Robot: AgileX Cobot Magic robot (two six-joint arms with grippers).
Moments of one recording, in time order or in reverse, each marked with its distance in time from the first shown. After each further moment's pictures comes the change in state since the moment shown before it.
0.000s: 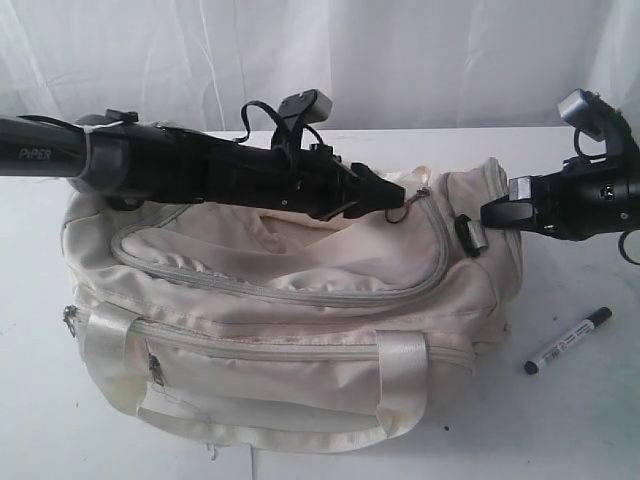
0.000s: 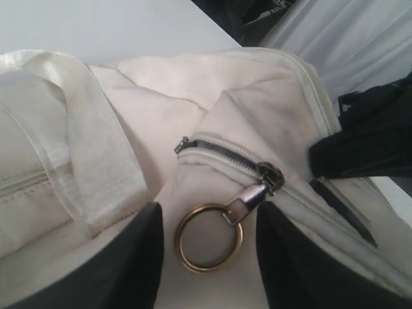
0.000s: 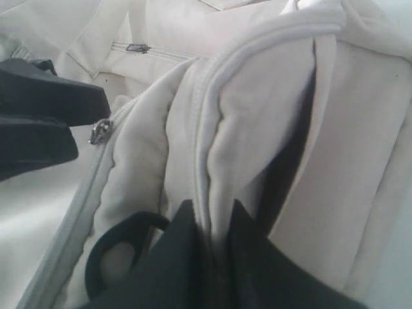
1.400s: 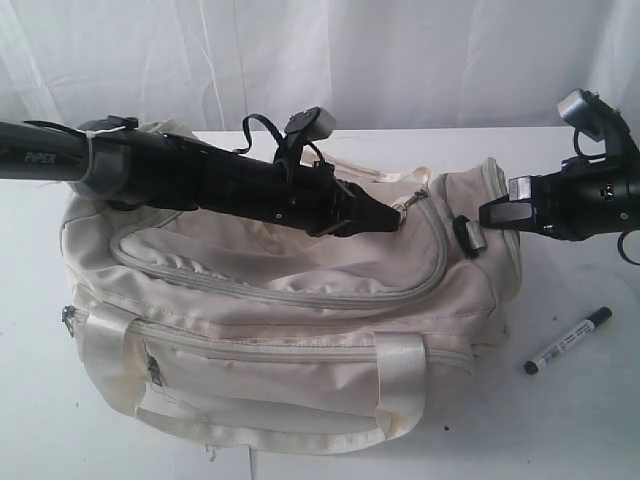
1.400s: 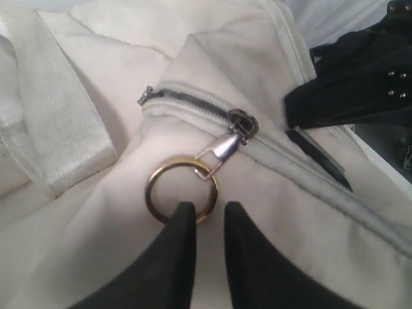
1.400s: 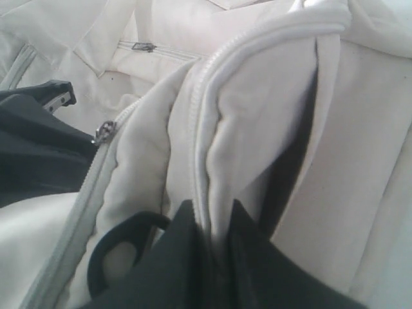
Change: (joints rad) left arm 0.013 0.017 0.000 0.120 0.101 -0.069; right arm 0.000 0.000 0.000 0.000 0.015 -0.002
